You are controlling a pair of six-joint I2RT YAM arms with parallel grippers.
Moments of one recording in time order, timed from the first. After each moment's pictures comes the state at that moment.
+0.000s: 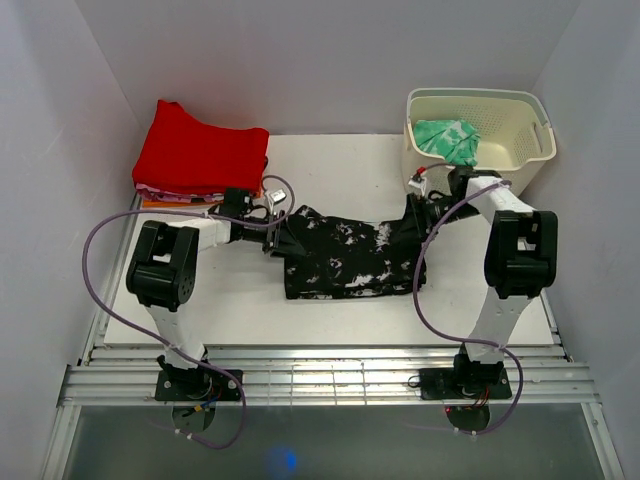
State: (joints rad) left arm -0.22 1.88 1.01 -0.13 1.21 -0.33; right arm 0.02 1.94 1.38 -1.09 -1.08 -0.45
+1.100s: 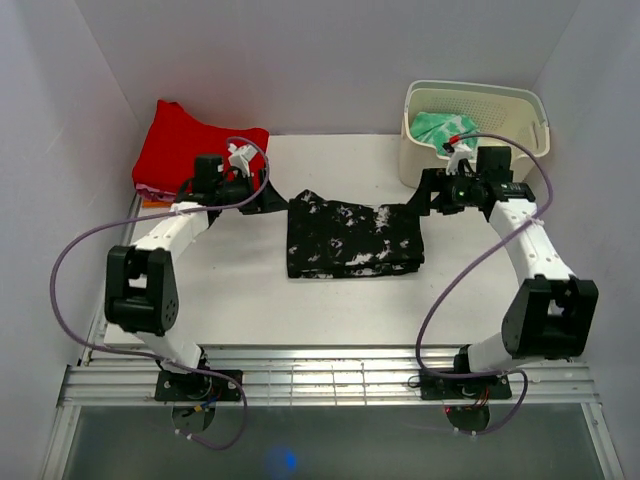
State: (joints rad) left arm -0.15 1.78 1.24 -0.12 0.78 -0.28; right arm 0.01 1.60 1.33 -0.60 -0.70 -0.07
